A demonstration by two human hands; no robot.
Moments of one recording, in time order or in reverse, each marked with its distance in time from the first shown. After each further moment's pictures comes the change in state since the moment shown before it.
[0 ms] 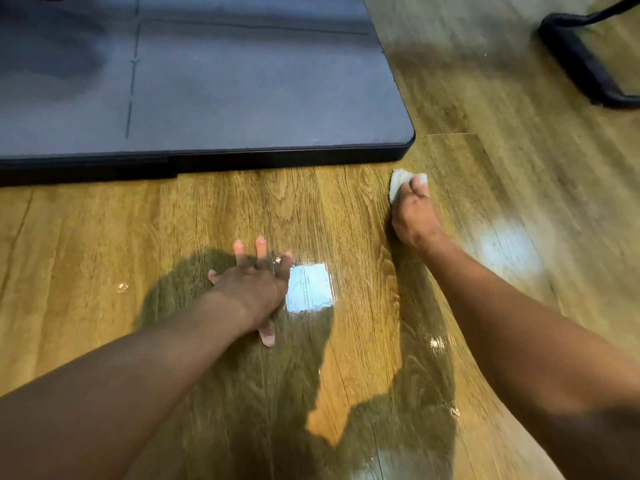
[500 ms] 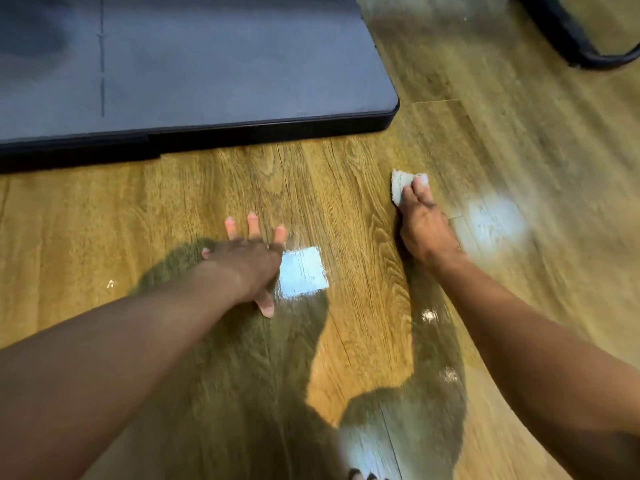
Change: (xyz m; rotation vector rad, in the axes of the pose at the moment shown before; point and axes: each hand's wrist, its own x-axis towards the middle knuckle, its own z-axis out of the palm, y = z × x) left_hand -0.001 -0.003 0.001 0.045 0.027 0.000; right_hand -0.079 0.026 0.002 0.043 0.034 -0.031
